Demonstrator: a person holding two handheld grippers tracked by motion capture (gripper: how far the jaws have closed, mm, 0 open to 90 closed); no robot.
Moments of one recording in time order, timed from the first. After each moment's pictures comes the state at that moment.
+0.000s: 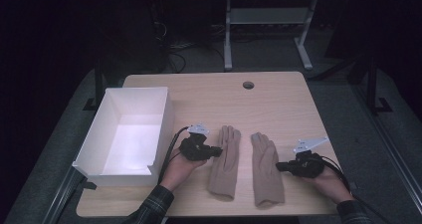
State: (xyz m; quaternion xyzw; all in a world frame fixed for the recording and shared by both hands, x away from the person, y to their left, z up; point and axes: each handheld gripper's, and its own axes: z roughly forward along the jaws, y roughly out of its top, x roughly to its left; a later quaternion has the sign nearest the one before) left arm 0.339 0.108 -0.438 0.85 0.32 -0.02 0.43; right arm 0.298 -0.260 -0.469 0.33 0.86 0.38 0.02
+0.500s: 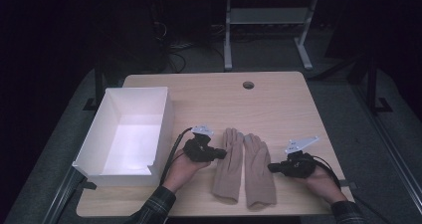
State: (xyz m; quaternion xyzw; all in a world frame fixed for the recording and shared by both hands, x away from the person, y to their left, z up) left arm 0.335 0.096 -0.437 0.85 0.31 -0.04 0.43; right arm 0.299 -0.239 -0.470 0.31 0.87 0.39 0.00
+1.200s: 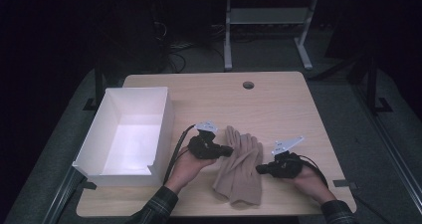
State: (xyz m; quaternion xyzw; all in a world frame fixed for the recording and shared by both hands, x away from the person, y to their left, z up) left arm 0.338 0.083 -0.424 0.84 0.29 -0.06 0.45; right arm 0.302 -0.204 -0.470 0.28 0.88 0.39 -0.02
